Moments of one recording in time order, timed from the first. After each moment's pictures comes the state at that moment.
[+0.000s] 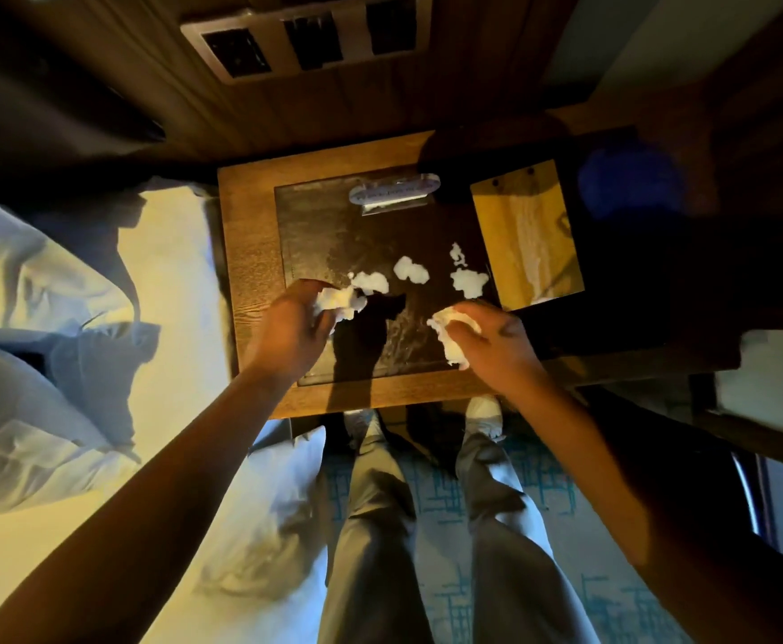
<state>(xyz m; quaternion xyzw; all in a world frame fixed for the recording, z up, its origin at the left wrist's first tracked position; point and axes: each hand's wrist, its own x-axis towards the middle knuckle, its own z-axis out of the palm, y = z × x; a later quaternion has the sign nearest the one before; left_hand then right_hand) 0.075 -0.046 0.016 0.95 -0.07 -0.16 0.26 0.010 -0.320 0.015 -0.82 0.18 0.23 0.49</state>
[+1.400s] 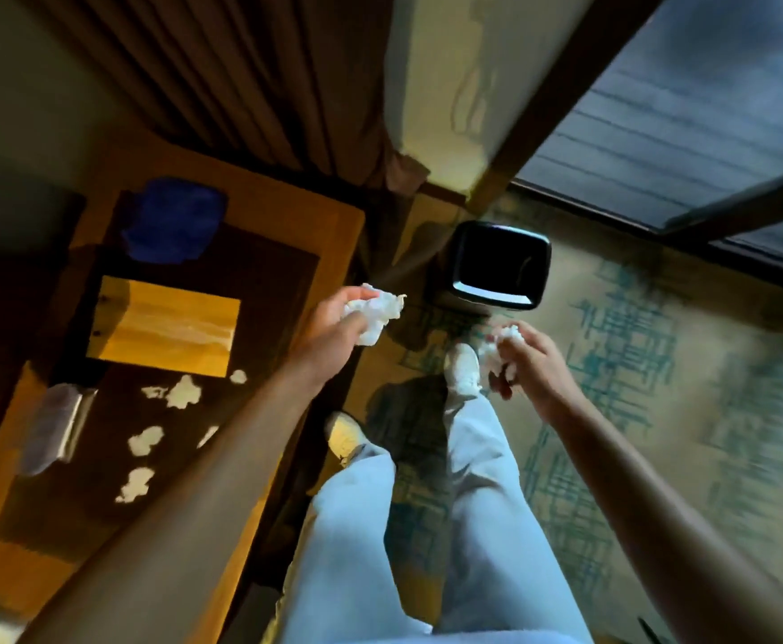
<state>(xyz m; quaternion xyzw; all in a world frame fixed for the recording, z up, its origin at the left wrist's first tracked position) -0.080 -0.426 0.052 0.70 -0.29 -0.57 0.31 -0.343 -0.469 0.033 -0.41 0.64 -0.16 0.63</state>
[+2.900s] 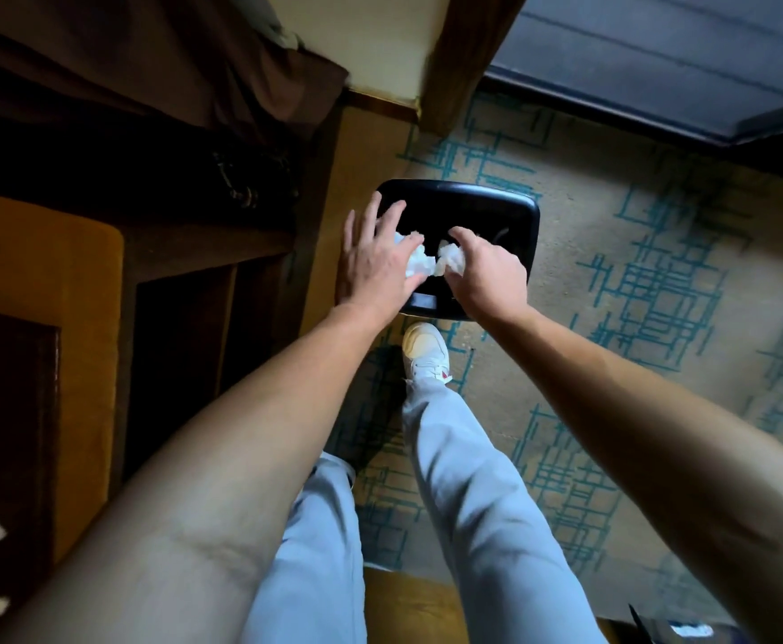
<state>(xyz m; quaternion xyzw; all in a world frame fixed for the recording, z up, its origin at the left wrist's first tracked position) -0.253 -0.634 -0.276 0.68 -0.69 -0.25 -0.05 -0.416 -0.660 -0.288 -0.71 0.63 0.11 0.30</state>
